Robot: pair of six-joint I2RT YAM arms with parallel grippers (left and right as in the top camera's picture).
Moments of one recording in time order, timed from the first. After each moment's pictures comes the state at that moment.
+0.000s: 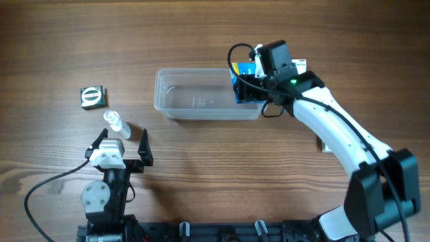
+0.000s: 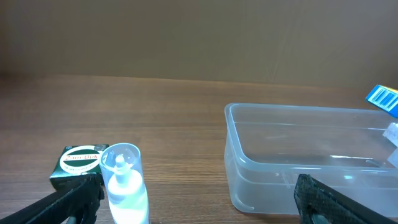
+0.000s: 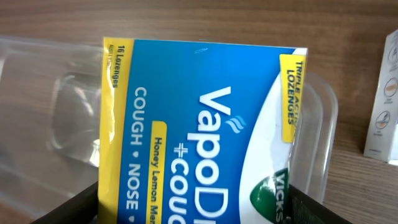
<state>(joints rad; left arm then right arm) 0.08 0.02 0.05 -0.15 0.13 -0.06 0.40 1.70 1.23 -0.56 -0.12 0.31</state>
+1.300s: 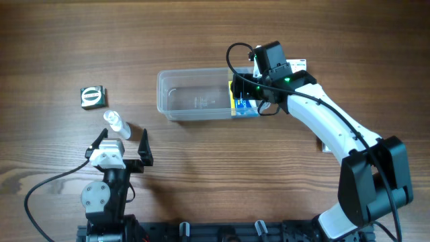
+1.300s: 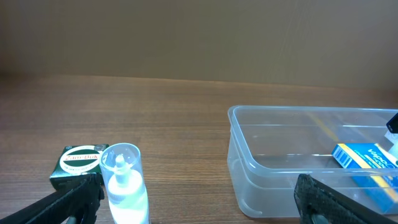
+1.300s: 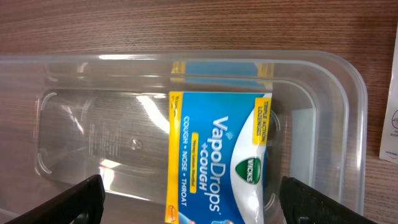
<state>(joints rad) 0.08 0.02 0.05 -0.15 0.13 -0.06 0.40 1.75 1.23 -0.52 -0.10 0.37</state>
